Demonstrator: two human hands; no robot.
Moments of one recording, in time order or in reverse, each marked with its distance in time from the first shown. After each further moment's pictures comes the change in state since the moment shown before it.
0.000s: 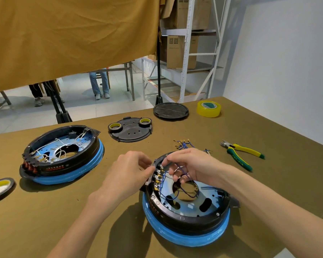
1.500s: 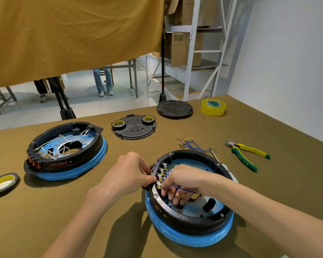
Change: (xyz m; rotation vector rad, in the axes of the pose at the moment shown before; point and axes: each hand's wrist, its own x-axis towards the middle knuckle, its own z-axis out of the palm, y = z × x) left_hand 0.006 -0.014 0.001 -0.005 -0.191 -0.134; right_hand 0.019 0.015 0.032 -0.384 0.020 0.378
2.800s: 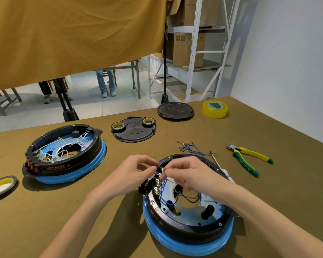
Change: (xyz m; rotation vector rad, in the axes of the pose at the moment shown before) left_hand 0.022 -0.012 0.008 -0.224 -0.038 0.208; right_hand -0.033 0.010 -0.019 0.118 0.141 -0.572
